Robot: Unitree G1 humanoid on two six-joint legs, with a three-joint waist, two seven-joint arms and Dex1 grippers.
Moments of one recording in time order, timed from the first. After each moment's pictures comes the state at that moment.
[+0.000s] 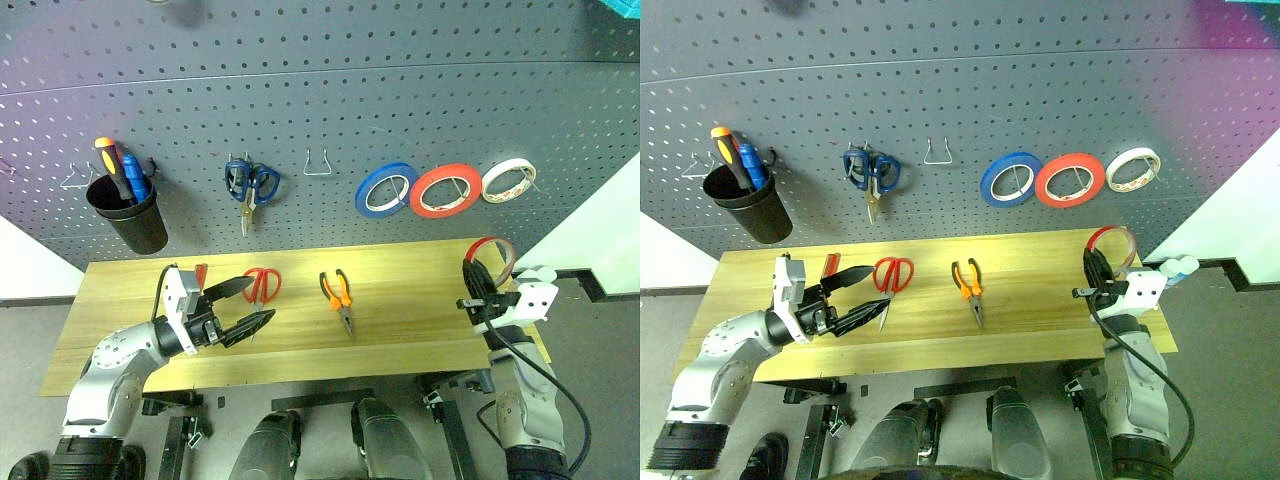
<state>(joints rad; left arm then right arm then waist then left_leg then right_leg) 0.02 0.54 0.14 -0.12 -0.63 0.23 -1.07 0.01 -0.22 -0.28 0.07 0.39 -0.20 0.42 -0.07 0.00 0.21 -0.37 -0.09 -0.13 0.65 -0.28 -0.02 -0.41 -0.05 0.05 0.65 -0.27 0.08</state>
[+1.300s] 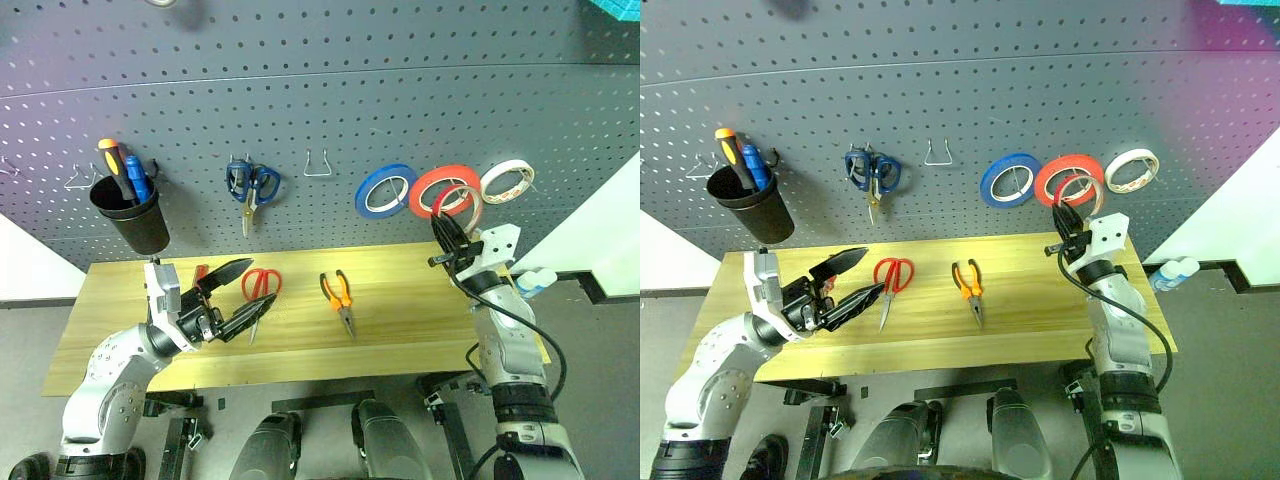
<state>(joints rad) 0.07 0.45 0.19 -0.29 -0.72 0.22 -0.99 -0.31 -0.29 -0.18 0.27 0.27 -0.21 0.46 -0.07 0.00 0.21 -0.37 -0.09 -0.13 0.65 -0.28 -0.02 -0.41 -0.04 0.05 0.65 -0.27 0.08</state>
